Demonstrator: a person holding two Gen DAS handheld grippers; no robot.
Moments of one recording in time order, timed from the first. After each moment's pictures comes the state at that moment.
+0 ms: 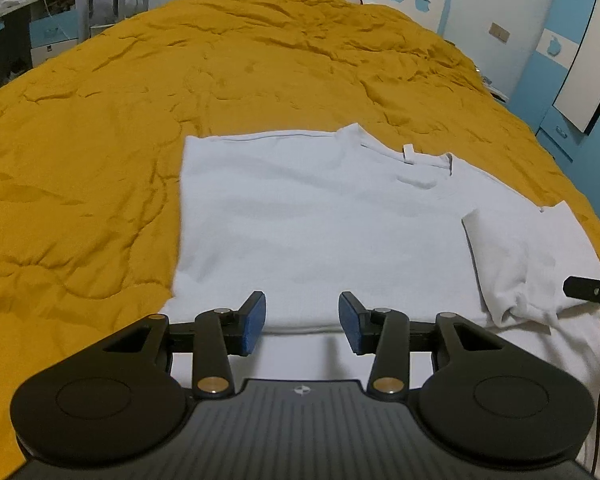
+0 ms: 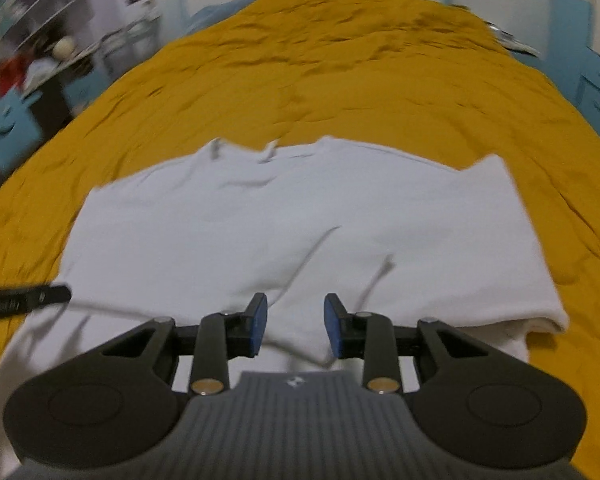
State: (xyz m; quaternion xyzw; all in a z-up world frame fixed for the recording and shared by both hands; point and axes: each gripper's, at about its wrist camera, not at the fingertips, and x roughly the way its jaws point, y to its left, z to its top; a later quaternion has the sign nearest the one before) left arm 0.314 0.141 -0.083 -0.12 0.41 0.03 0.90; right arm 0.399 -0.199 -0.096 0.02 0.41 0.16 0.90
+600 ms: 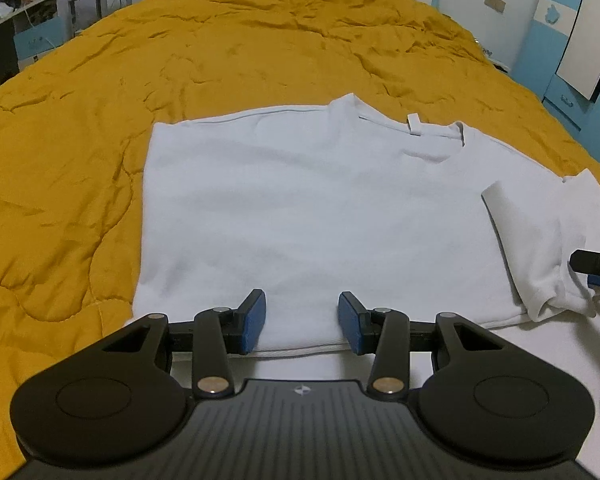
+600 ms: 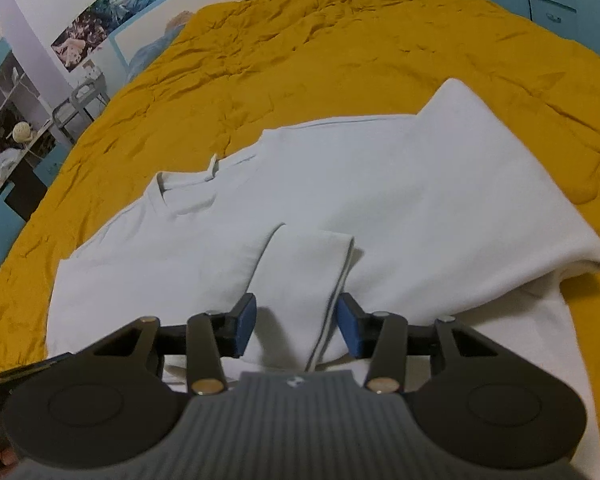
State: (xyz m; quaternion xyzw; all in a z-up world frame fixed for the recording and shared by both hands) left arm 0.341 0.127 -0.112 -0.08 0.43 0.03 0.90; right arm 0.432 -0.222 -0.145 0.15 0.42 0.12 0.89
